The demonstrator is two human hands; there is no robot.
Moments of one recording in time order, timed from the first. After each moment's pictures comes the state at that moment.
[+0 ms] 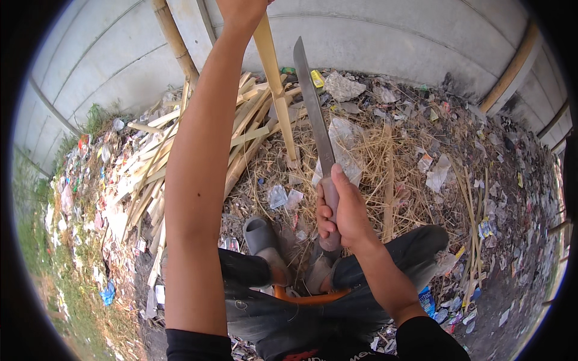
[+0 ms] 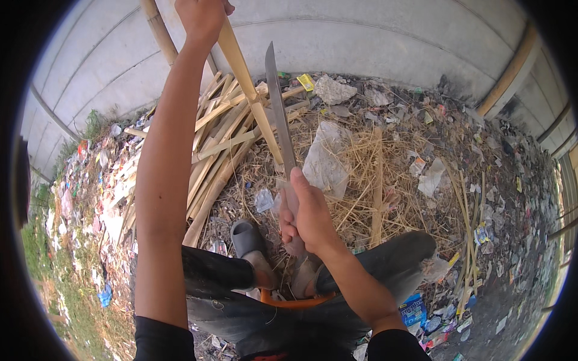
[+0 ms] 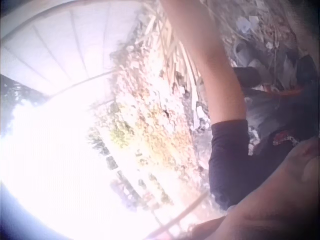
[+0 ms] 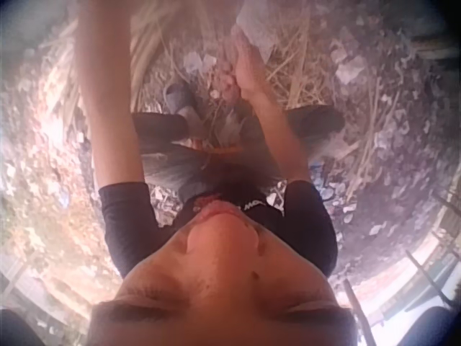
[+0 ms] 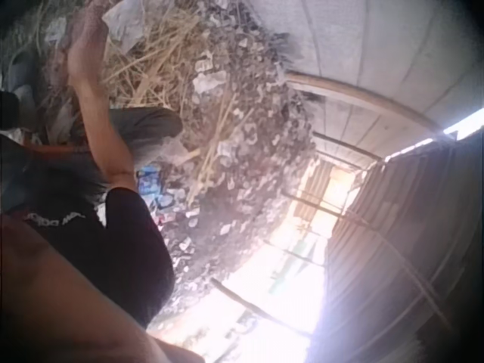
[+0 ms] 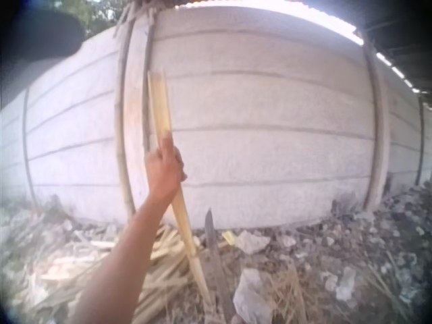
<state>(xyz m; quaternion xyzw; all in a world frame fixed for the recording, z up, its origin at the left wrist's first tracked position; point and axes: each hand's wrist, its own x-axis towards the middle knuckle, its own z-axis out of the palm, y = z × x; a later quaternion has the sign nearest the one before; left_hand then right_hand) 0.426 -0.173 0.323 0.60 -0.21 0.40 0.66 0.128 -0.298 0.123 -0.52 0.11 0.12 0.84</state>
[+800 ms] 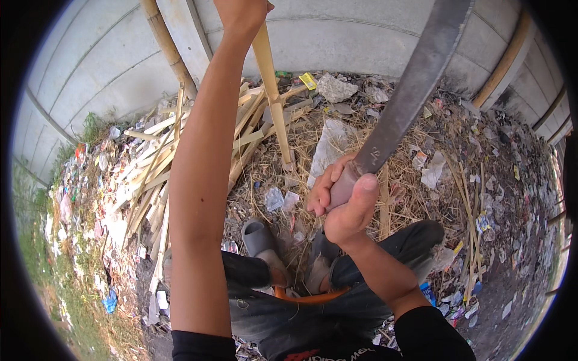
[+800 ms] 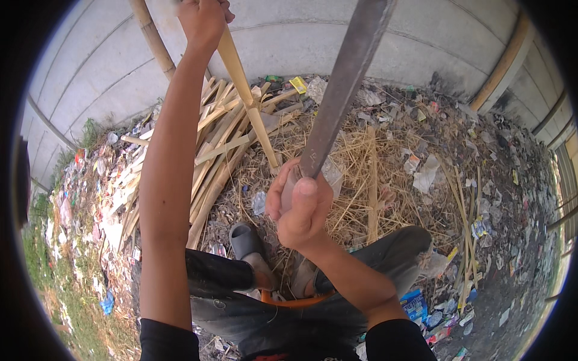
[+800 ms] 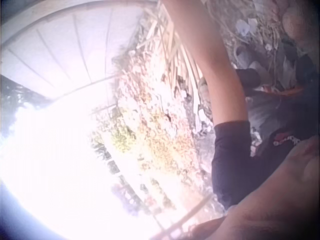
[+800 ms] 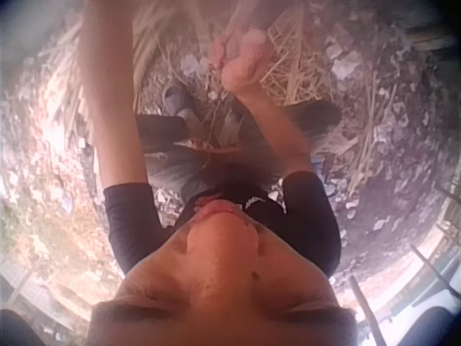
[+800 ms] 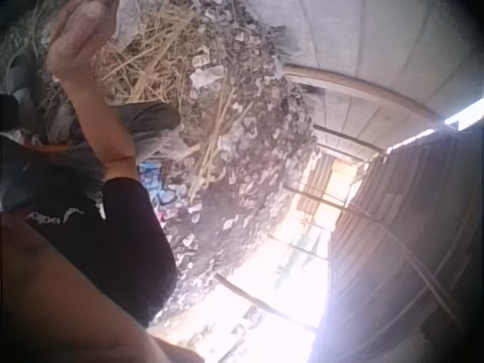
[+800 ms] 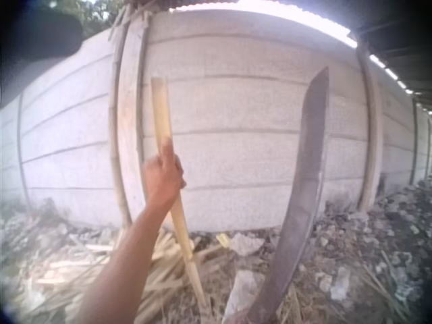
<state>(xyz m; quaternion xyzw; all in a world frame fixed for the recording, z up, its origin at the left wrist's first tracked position) 0.406 -0.190 0.321 0.65 -0.20 0.39 0.63 0.124 -0.277 0.153 -0.54 -0.06 -0.20 0.81</state>
